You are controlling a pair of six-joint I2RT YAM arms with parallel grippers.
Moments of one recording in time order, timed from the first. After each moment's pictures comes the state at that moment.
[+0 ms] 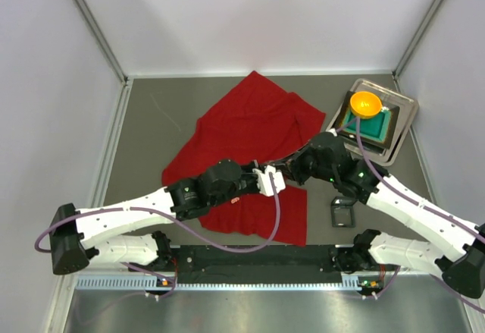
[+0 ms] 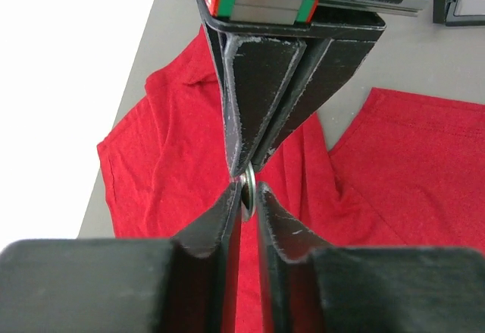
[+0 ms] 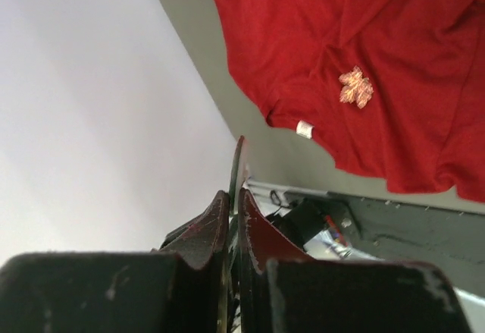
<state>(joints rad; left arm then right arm) -1.15 1.11 0.85 -0.06 -0.16 0.58 0.80 1.02 0.91 -0.49 0.00 1.65</state>
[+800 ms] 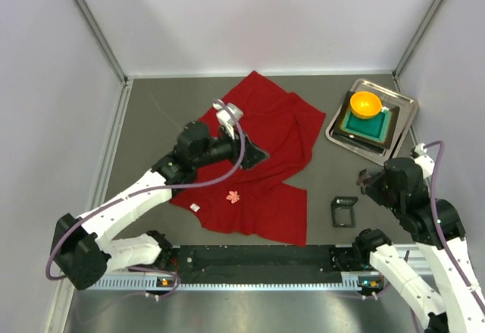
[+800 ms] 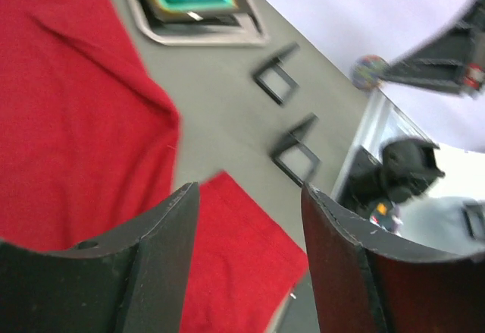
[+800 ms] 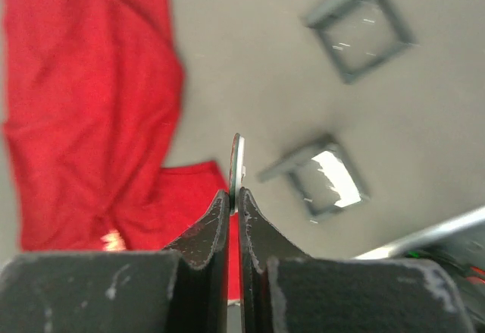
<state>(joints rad) -0.65 1.13 0.87 0.11 0.42 -0.42 0.36 0.53 0.95 -1.14 0.35 0.96</state>
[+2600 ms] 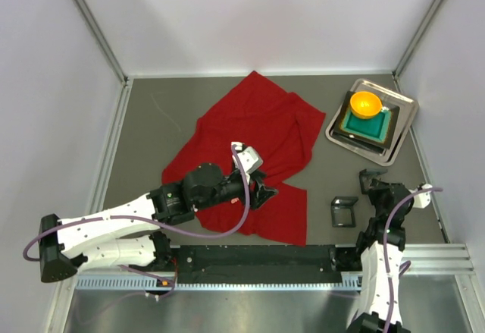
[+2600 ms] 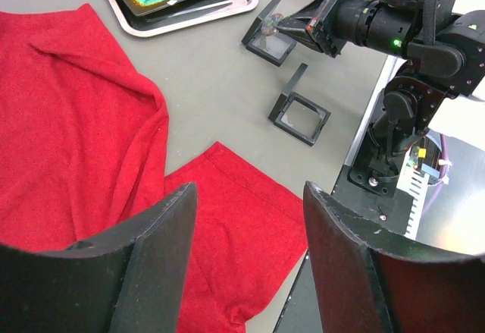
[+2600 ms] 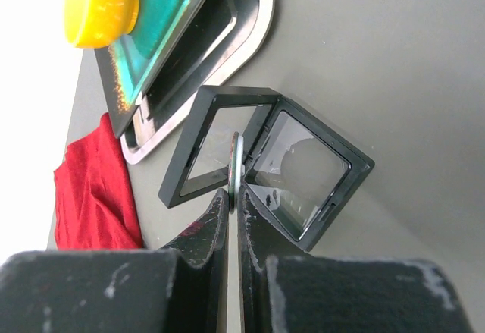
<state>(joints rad) -1.17 0.96 0.82 -0.05 -0.04 -0.18 -0.37 0.27 0.04 -0.19 0.06 0.97</state>
